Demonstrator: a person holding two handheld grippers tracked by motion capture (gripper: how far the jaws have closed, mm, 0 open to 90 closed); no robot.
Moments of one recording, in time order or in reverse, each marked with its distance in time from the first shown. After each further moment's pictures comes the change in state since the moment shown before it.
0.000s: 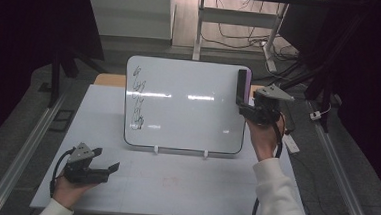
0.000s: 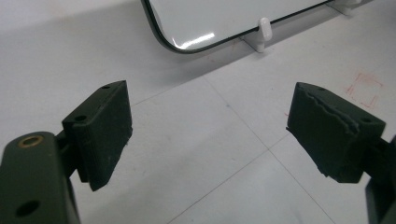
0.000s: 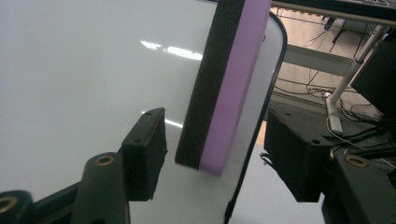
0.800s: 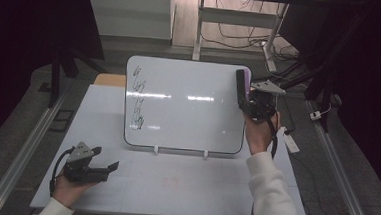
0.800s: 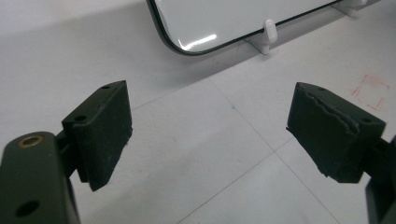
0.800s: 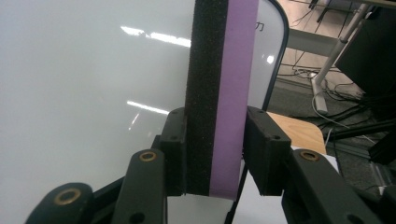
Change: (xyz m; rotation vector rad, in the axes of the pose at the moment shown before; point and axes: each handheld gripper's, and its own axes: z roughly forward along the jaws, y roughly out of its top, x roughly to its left) left arm 0.003 0.000 0.001 -0.006 0.009 0.002; right arm 0.005 0.006 0.017 0.068 -0.075 0.019
